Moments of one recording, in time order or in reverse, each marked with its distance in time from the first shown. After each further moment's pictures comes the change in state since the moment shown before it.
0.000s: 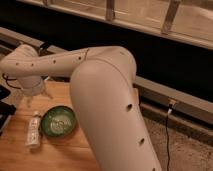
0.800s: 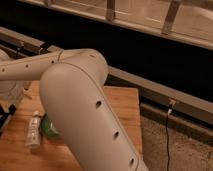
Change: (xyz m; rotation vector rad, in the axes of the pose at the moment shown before) arm -0.021 0.062 0.003 -0.003 -0.040 -0.180
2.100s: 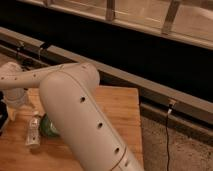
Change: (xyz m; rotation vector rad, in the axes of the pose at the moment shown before) arm -0.006 0.005 0.095 -0.129 0.072 -0.088
